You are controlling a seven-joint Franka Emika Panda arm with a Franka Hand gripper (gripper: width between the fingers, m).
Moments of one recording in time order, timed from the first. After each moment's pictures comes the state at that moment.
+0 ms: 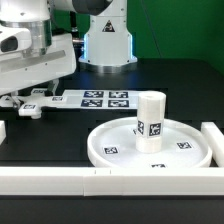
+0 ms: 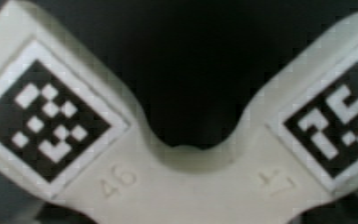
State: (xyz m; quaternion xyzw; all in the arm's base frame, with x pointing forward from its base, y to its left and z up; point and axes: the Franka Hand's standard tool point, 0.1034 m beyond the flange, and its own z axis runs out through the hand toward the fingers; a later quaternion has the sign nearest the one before) arm 0.409 -0.170 0.021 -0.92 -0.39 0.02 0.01
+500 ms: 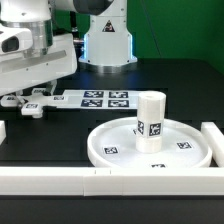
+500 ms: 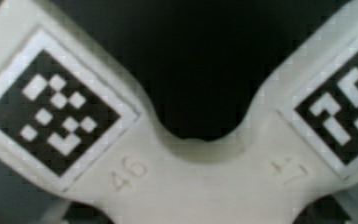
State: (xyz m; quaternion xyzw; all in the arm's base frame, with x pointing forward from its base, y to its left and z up) arm 0.413 -0.163 0.022 -0.92 -0.39 0.02 0.01
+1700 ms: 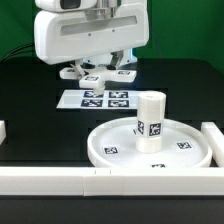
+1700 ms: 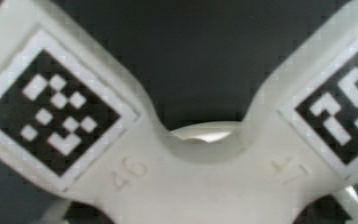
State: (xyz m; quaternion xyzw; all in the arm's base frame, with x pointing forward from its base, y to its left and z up) arm 0.482 -0.043 0.096 -0.96 -0.27 0.01 0.02
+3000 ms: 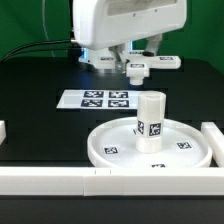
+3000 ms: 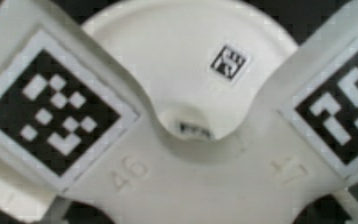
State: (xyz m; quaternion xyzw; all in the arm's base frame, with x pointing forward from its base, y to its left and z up) arm 0.551 0.024 0.132 -0.93 -0.36 0.00 0.02
